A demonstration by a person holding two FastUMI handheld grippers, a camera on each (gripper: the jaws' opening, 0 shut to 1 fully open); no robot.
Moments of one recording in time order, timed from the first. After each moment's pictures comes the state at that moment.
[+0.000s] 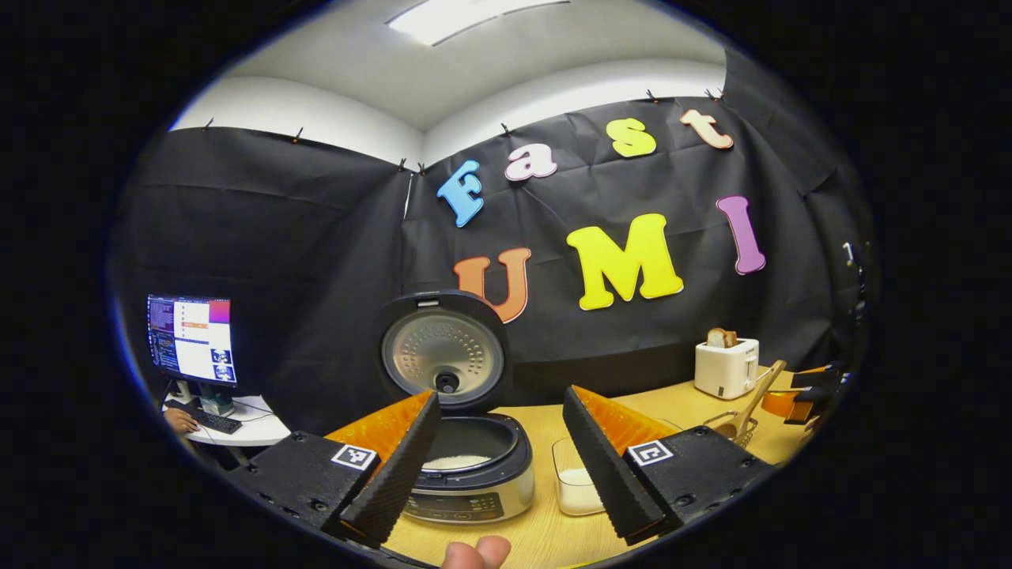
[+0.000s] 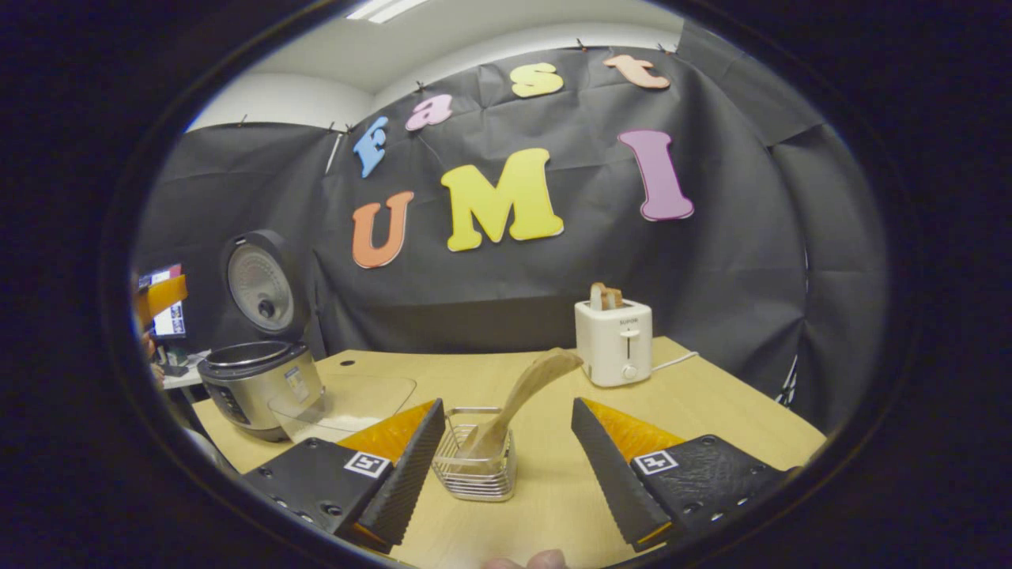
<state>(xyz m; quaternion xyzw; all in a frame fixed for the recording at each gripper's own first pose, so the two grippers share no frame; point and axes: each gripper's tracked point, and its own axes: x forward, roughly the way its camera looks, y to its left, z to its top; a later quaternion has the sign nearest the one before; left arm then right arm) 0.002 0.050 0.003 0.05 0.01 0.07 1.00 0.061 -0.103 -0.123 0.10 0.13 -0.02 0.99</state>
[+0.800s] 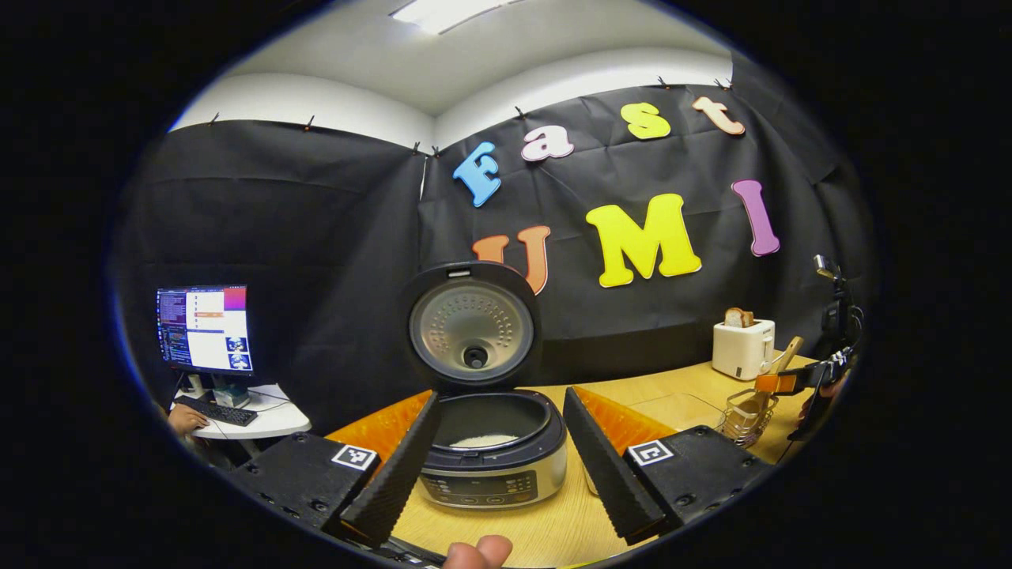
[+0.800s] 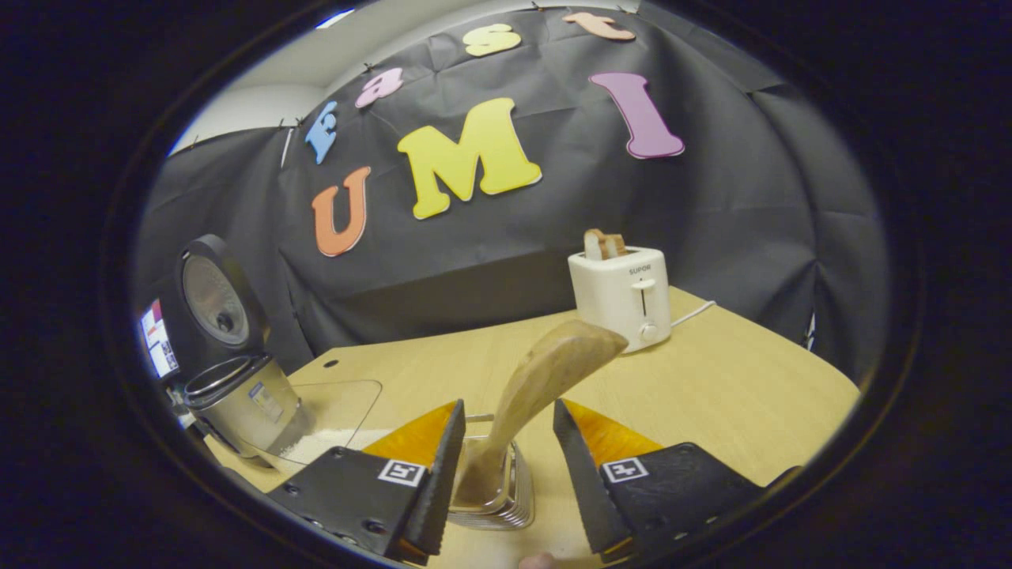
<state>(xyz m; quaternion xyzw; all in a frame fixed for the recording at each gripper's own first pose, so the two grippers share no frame) -0.010 0.090 -0.017 0.04 0.04 0.10 0.99 0.123 -0.101 -0.167 0.16 0.20 -0.04 0.97</state>
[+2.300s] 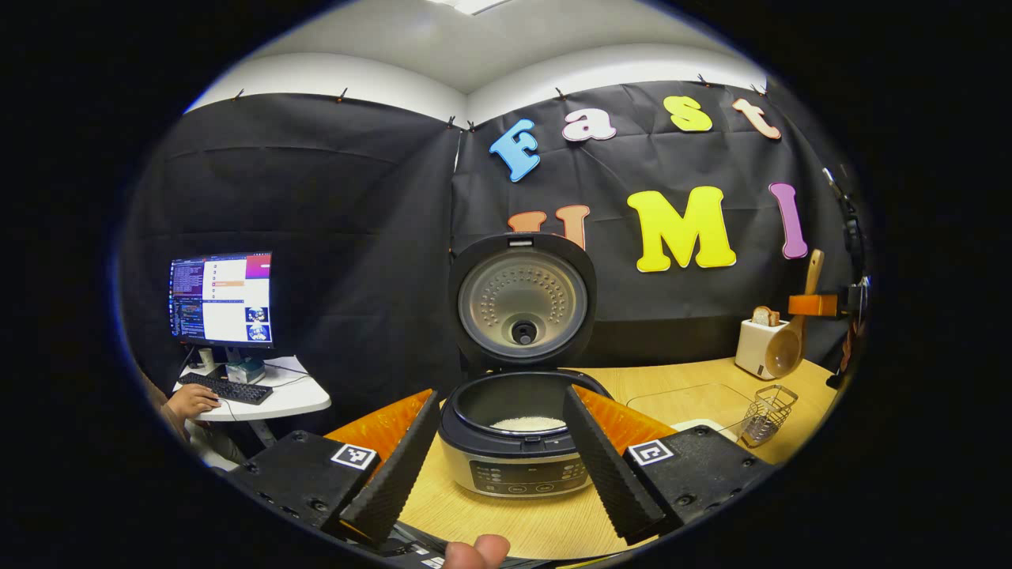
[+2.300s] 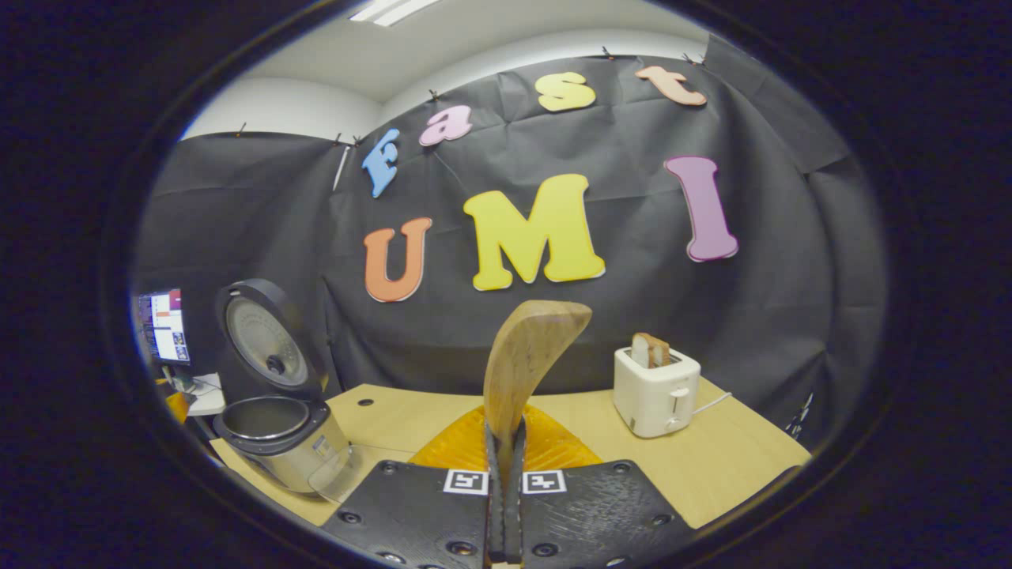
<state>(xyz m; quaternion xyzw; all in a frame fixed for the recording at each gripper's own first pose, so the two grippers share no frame) -0.020 0.148 -0.036 0.01 0.08 0.14 0.99 0.137 -0.026 0.002 0.08 0.08 0.02 0.99</state>
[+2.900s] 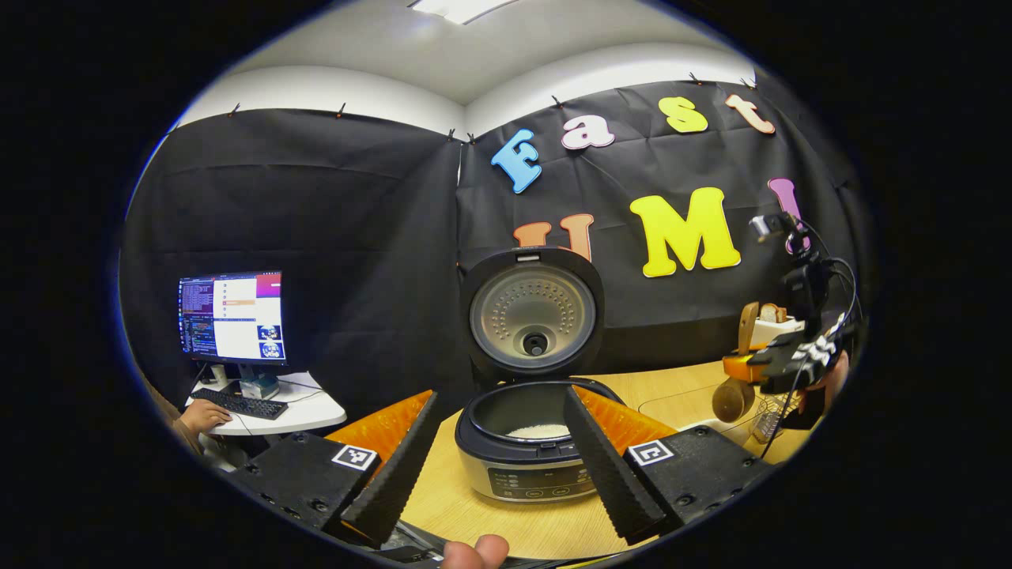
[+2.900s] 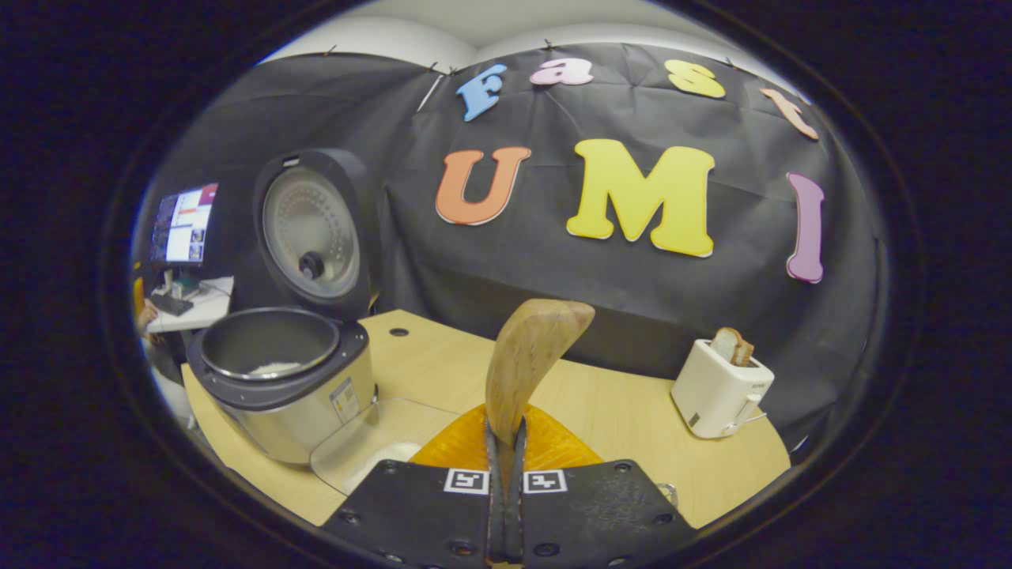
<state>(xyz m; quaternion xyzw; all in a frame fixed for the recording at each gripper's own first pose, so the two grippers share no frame) -0.025 0.157 -0.024 0.03 0.06 0.15 0.99 0.168 0.082 -0.099 -0.10 0.18 0.08 0.98</state>
